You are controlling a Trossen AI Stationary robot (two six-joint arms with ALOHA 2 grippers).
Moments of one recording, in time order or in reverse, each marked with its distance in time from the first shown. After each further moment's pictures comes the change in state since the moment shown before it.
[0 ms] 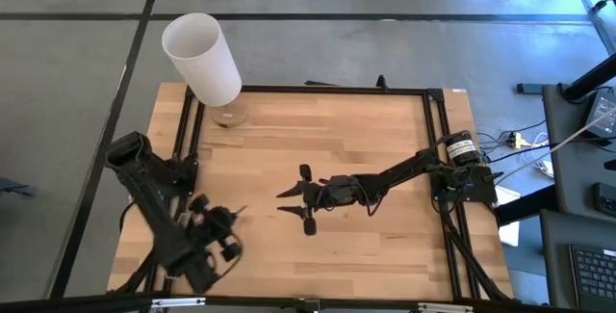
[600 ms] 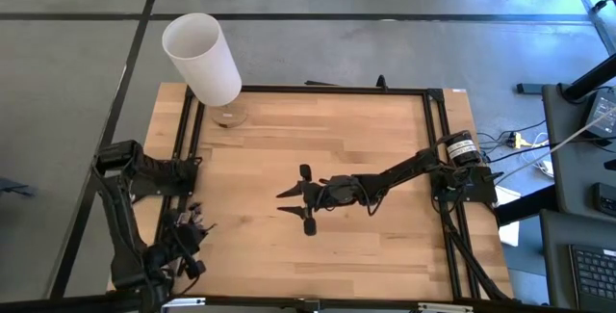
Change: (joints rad) left arm -0.324 0.027 -0.044 -0.081 0.128 -0.263; right arm 0.000 -0.002 0.000 0.002 0.003 0.006
